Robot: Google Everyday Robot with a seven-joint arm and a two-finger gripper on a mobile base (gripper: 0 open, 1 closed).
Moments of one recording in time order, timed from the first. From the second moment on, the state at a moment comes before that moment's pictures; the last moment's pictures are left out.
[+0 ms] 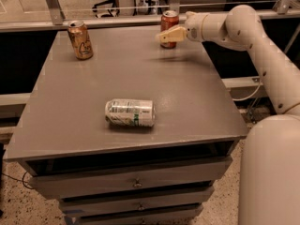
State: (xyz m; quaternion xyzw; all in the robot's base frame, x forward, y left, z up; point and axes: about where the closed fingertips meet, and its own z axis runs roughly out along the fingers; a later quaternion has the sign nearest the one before) arm 0.853 -0.098 0.896 -0.36 0.70 0.22 0.58
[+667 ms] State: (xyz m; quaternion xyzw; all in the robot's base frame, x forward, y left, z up) arm 0.876 -0.077 0.882 -0.36 0.71 0.25 0.55
